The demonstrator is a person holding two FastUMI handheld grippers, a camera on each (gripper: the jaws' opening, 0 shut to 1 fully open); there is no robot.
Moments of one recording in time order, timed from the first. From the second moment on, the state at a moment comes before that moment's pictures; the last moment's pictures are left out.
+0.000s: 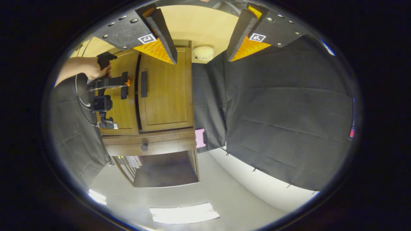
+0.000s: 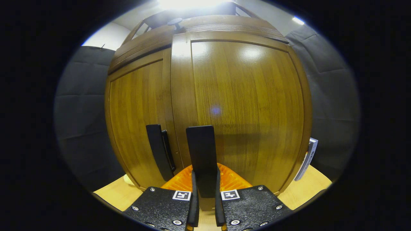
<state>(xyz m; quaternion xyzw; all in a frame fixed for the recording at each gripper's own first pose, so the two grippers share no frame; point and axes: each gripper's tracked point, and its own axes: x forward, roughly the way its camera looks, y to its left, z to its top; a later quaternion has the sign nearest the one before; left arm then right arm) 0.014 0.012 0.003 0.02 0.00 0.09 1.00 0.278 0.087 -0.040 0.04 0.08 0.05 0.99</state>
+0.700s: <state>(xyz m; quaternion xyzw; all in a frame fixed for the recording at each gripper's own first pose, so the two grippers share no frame) 0.019 0.006 0.008 0.02 -0.02 0.04 1.00 0.206 0.060 -0.034 0.04 0.08 0.07 0.99</state>
